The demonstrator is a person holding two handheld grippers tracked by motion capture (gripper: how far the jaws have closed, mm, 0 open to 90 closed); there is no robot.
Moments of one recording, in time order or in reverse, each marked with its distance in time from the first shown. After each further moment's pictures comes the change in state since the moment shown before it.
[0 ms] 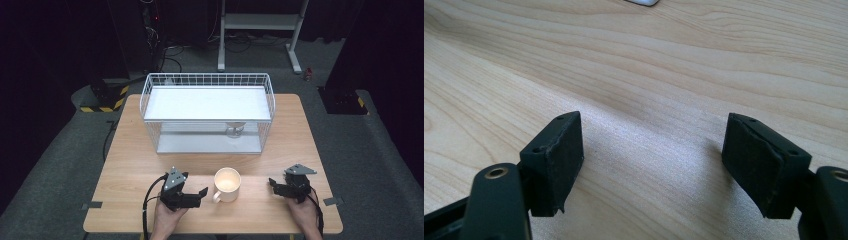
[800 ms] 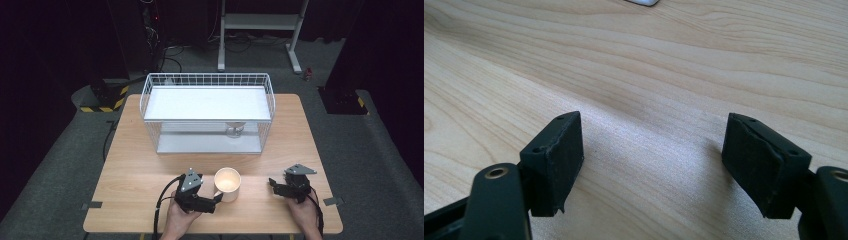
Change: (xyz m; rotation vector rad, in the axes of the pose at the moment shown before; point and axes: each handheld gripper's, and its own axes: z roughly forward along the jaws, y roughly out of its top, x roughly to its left) left arm -0.030 0.009 0.022 0.032 -0.072 0.070; right arm 0.000 0.000 0.000 0.000 0.000 0.000
